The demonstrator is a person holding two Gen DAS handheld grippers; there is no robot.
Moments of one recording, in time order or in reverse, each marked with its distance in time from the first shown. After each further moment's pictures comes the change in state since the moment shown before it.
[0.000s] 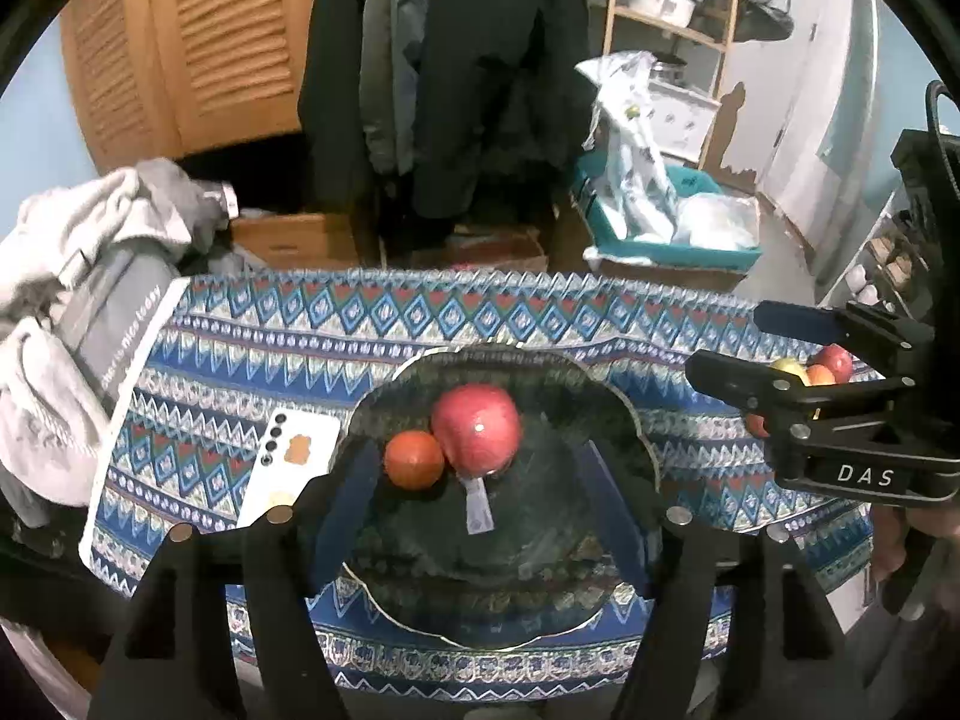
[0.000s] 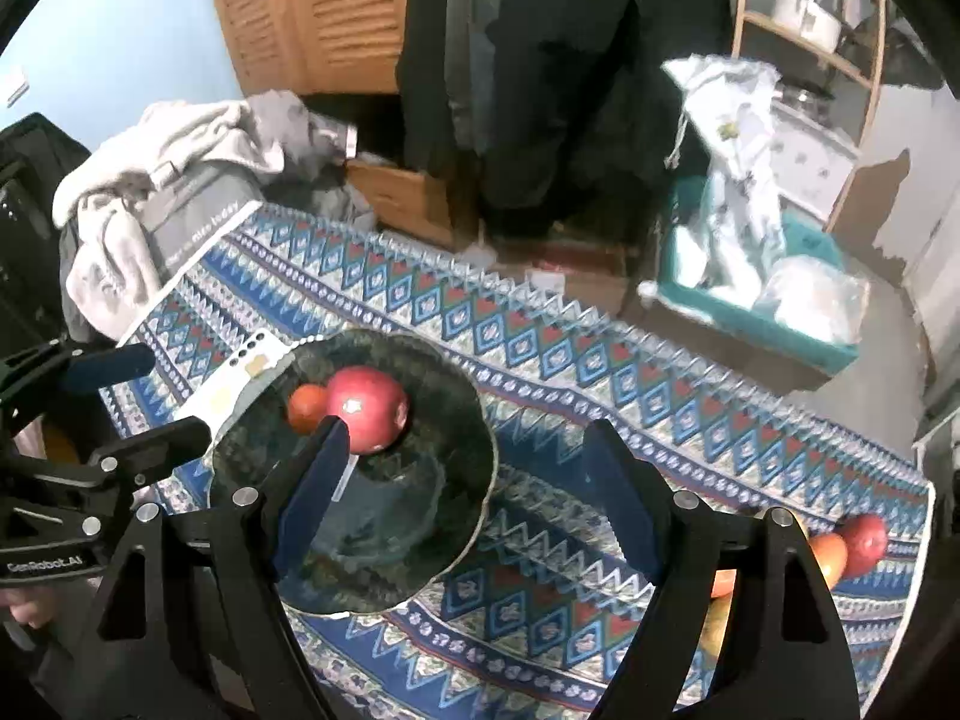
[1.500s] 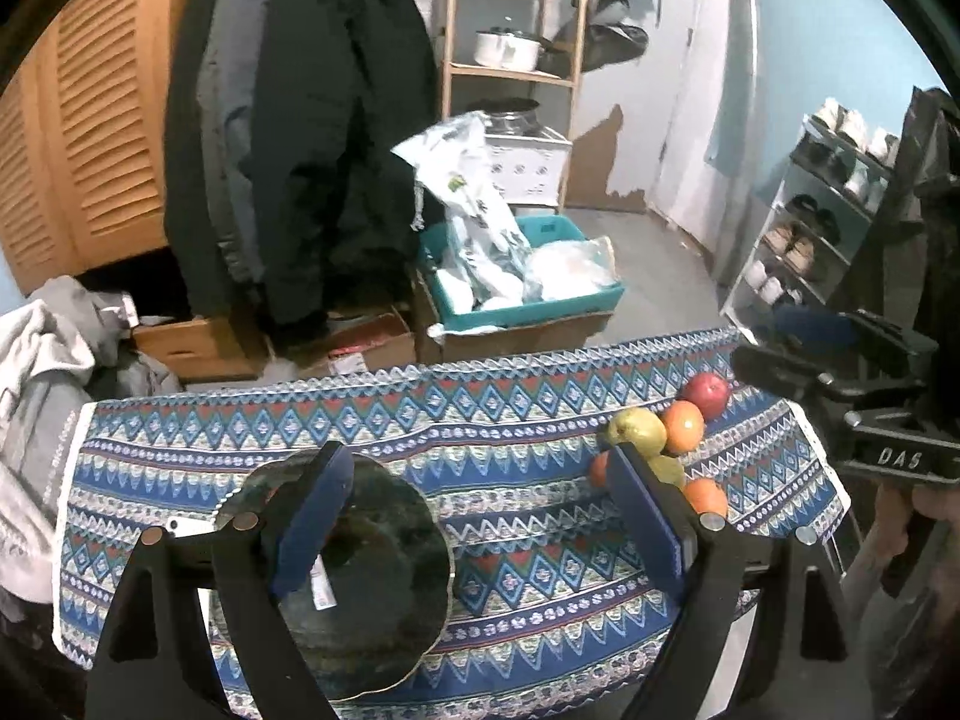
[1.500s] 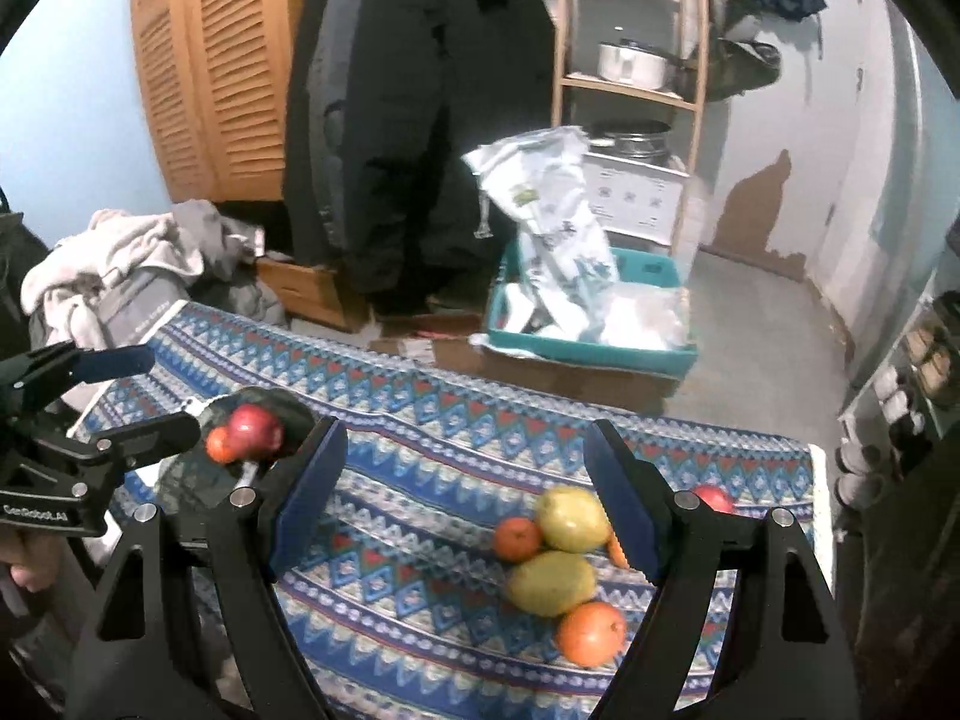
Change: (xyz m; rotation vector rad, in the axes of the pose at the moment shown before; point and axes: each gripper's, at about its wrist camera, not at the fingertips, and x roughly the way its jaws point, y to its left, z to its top) left arm -0.038 -0.121 0.038 0.160 -0.121 -0.189; right arm -0.139 -0.114 -0.048 0.128 -0.193 -0.172
